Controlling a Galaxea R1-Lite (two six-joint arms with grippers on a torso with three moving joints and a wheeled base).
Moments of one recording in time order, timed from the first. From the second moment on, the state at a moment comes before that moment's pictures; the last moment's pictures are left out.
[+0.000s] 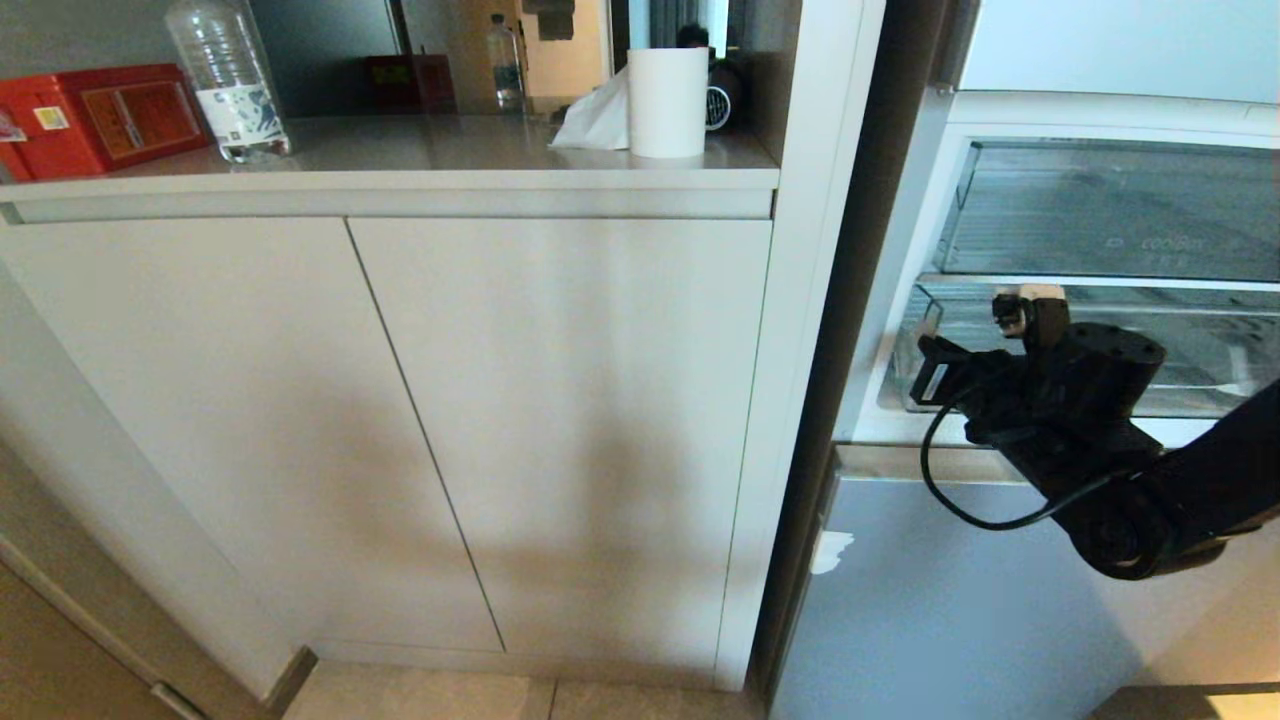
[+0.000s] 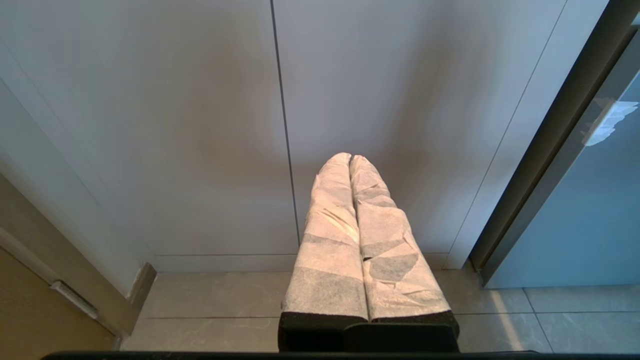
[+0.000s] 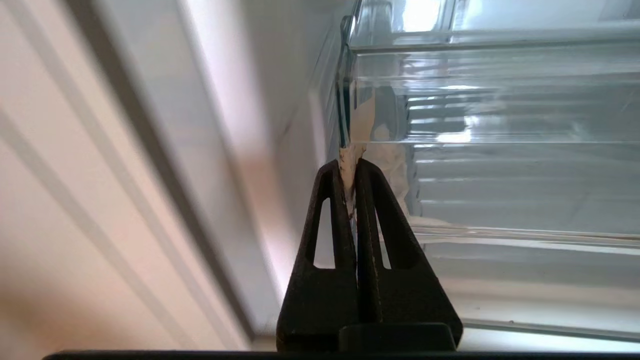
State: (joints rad) left arm 0.00 0.00 0.00 0.00 0.00 0.02; right arm 0.17 2.04 -0.85 -1.29 -0.06 0.07
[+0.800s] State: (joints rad) left arm 0.00 0.00 0.00 0.00 0.00 0.02; right arm 0.22 1.68 -0.35 -1.28 -0.06 0.10
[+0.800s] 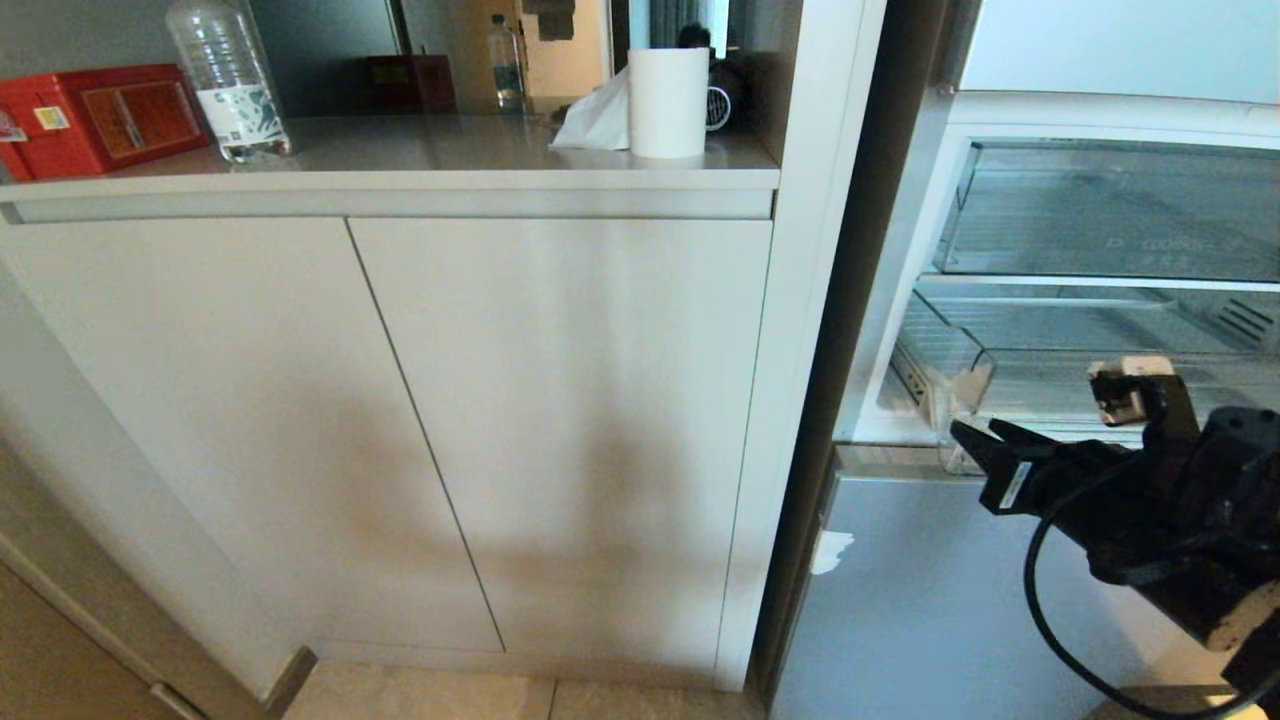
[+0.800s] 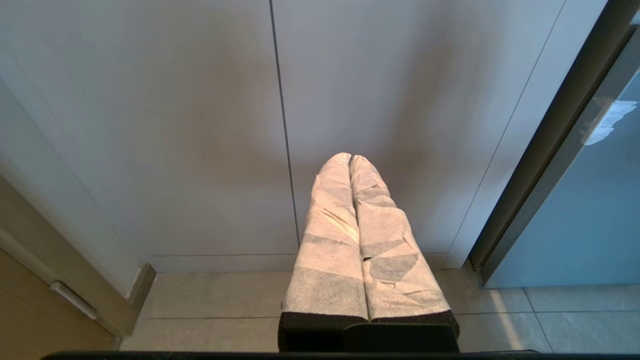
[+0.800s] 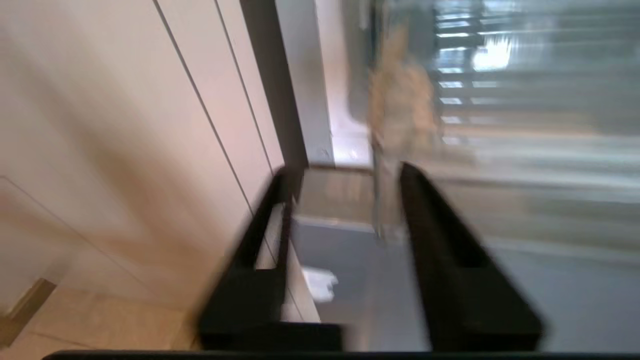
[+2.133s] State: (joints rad) left arm 0.00 0.00 0.00 0.00 0.00 0.02; right arm 0.02 1.50 -1.15 -0.05 -0.07 0.04
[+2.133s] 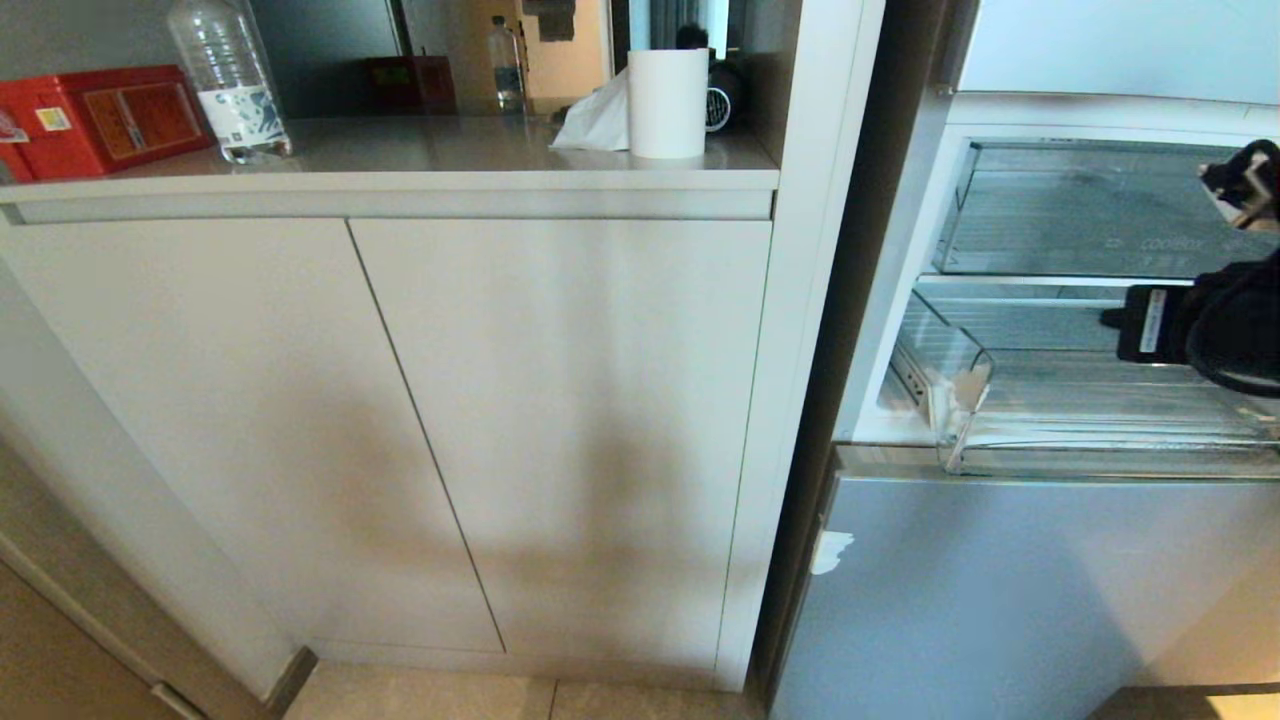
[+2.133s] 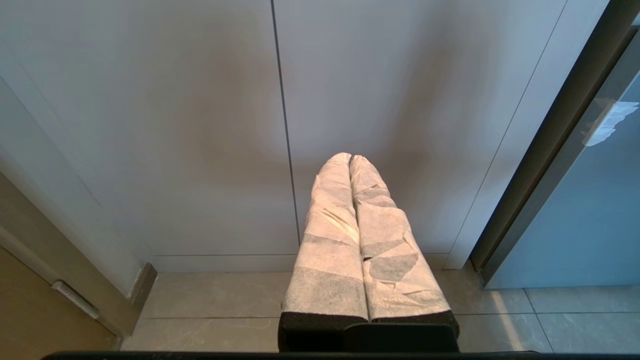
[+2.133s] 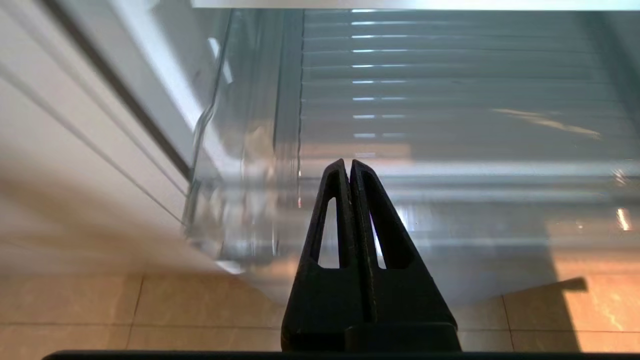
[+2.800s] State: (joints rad) left arm 0.00 0.00 0.00 0.00 0.00 0.02; right arm -0.03 1.79 -1.56 0.47 0.01 0.04
